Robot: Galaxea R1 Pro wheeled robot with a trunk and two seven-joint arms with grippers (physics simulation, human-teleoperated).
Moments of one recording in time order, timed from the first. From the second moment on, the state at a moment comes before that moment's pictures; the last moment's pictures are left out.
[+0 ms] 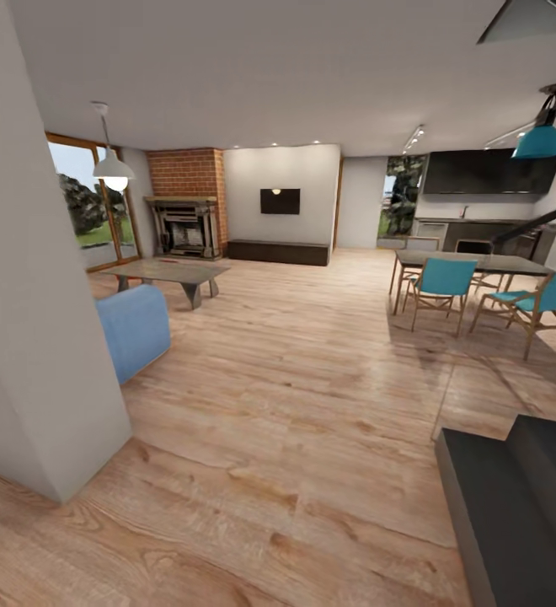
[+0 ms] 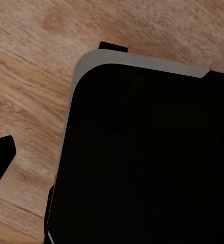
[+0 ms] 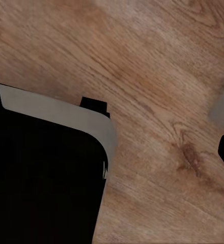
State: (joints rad) left arm 0.00 0.01 0.05 -0.07 0.18 -0.08 0.00; right arm -0.10 -0.05 0.43 0.03 -0.18 -0.23 -0.01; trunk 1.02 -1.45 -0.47
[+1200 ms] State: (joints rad) left arm 0.00 0.01 0.05 -0.07 0.18 -0.09 0.00; right arm -0.10 -0.05 0.43 0.03 -0.18 -0.23 -0.02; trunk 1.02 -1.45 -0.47
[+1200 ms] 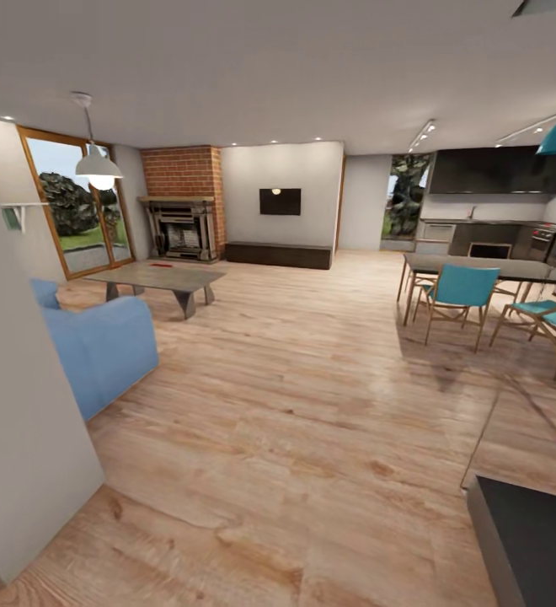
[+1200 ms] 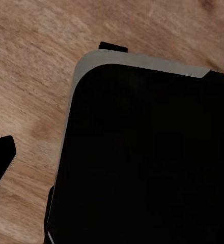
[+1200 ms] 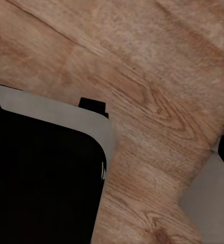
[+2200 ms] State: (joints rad) left arm 0.00 0.01 0.05 -0.07 0.18 -0.08 0.00; right arm -0.10 -0.05 0.43 0.03 -0.18 -0.23 -0.02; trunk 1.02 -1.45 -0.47
